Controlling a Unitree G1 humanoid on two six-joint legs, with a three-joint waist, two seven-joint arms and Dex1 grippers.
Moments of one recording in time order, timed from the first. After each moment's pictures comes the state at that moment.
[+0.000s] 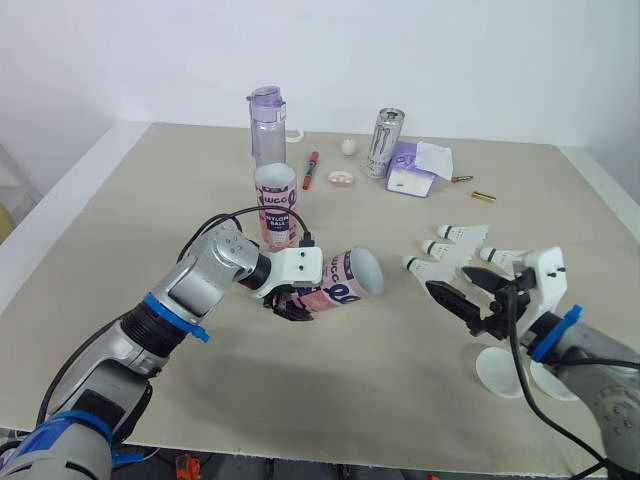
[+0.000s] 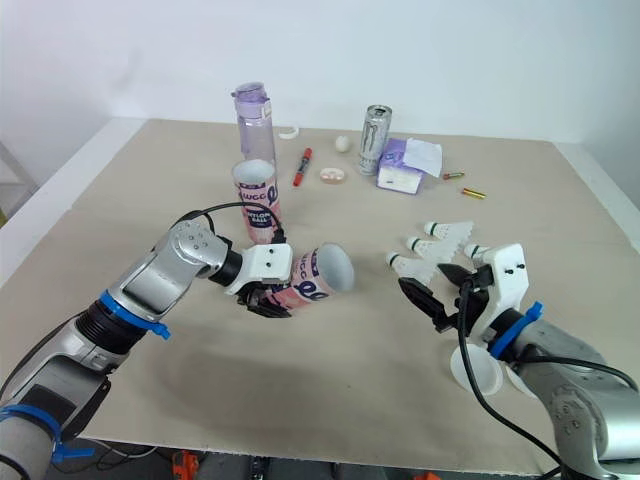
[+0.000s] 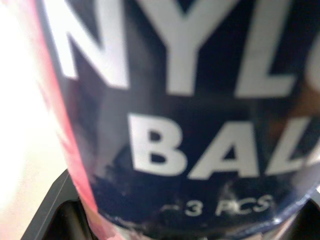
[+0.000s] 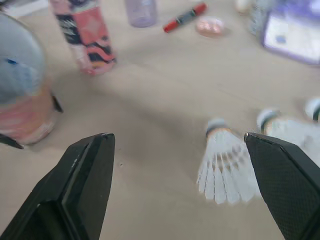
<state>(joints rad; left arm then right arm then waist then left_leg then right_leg) -0.81 0.53 -0.52 0.03 0.07 0.52 -1.27 0.02 -0.63 -0.43 -0.55 0.72 0.83 0.50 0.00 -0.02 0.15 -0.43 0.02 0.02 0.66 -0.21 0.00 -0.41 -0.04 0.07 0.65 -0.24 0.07</state>
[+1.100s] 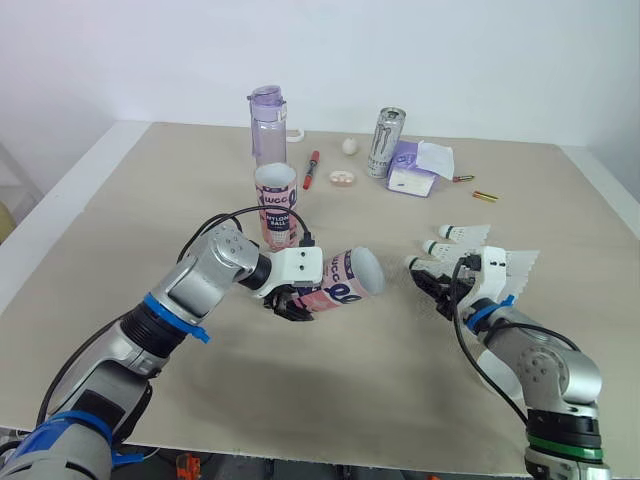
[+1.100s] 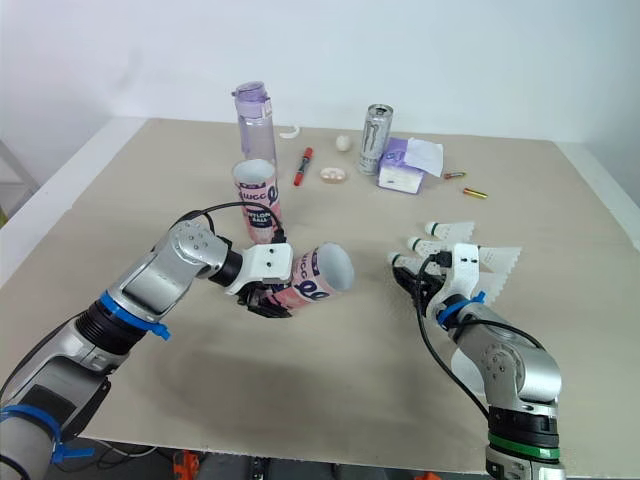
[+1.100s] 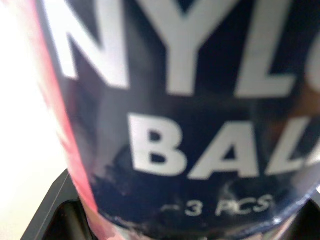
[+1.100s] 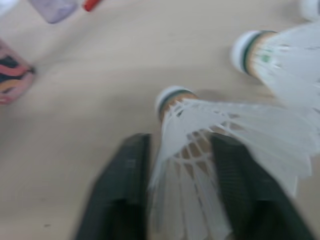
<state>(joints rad) -0.81 0.53 -0.52 0.02 0.07 0.55 -1.26 -0.23 -0.41 -0.29 -0.16 0.62 0.82 0.28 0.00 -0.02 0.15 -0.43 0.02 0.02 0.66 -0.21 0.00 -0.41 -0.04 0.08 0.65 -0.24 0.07</state>
